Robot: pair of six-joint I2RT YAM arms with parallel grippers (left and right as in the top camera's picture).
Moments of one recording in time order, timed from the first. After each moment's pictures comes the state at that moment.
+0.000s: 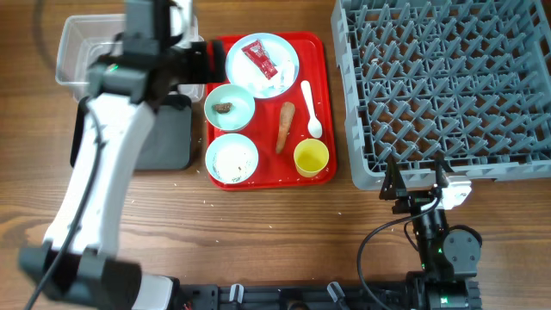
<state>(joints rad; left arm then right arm) -0.20 1.65 1.63 -0.88 0.09 -0.18 0.01 0.01 0.01 0.00 -0.08 0.18</state>
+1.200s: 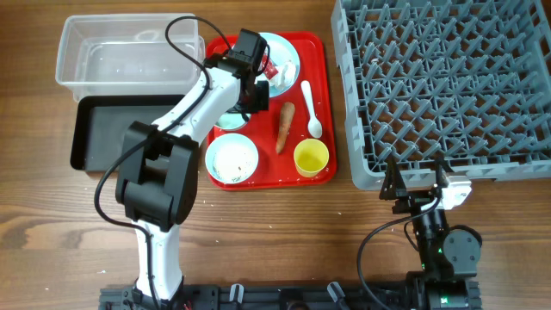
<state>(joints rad) -0.39 2.14 1.64 -0.79 0.01 -0.34 0.01 0.01 0.01 0.00 -0.08 0.18</state>
